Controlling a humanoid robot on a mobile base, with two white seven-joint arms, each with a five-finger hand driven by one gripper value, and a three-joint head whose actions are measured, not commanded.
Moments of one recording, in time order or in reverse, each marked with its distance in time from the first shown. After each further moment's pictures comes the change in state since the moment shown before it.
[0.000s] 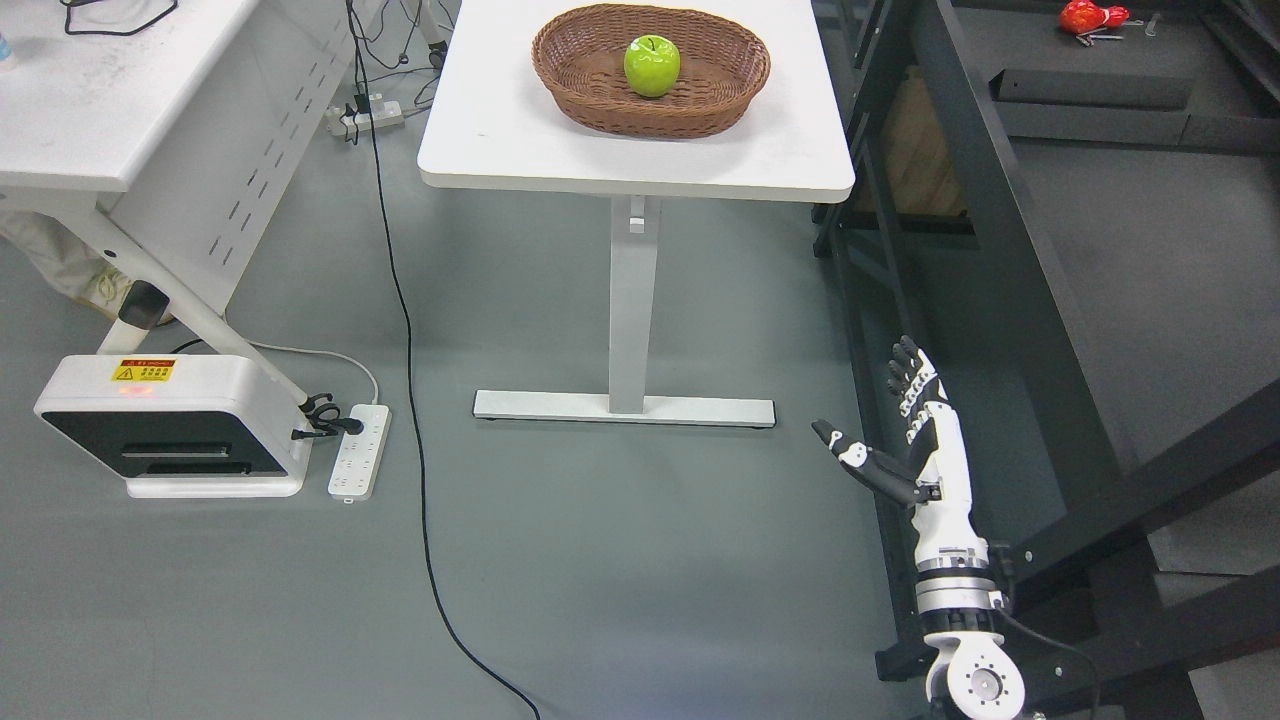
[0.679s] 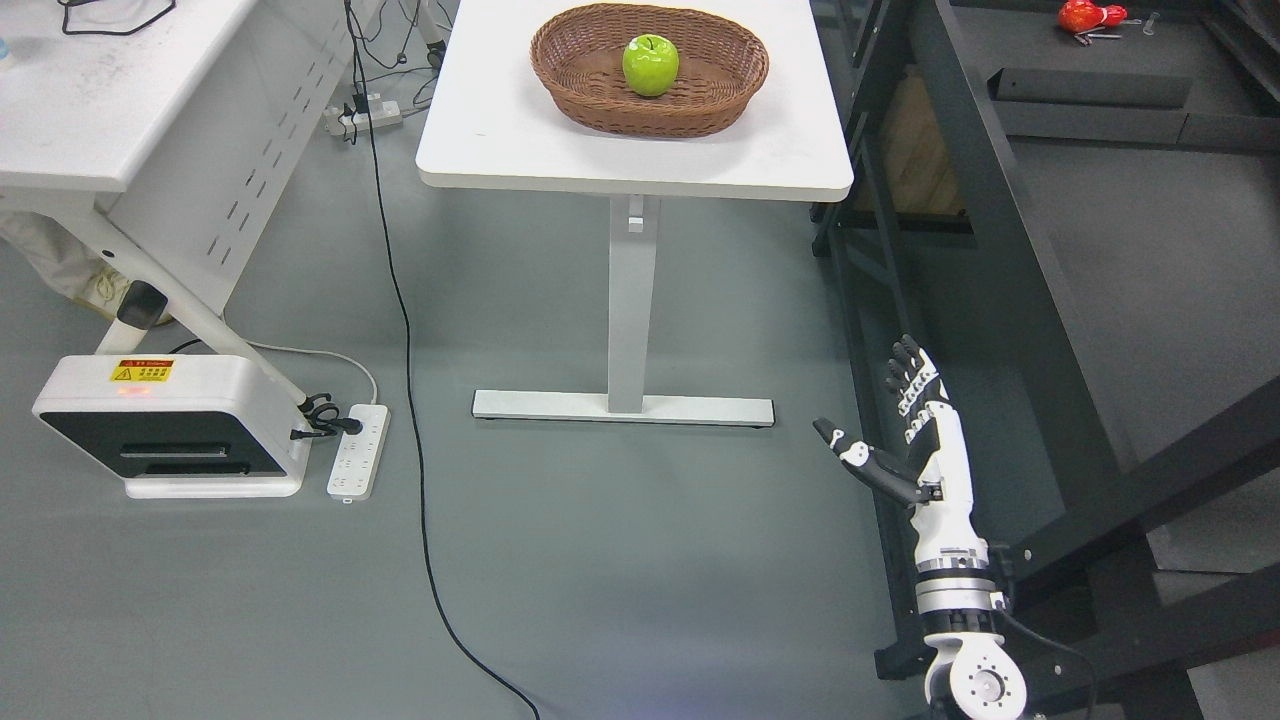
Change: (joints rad) left arm 0.000 0.000 0.000 0.000 0.000 -0.002 0.000; right arm -0.002 0.000 0.000 0.003 -0.052 -0.040 0.006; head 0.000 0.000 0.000
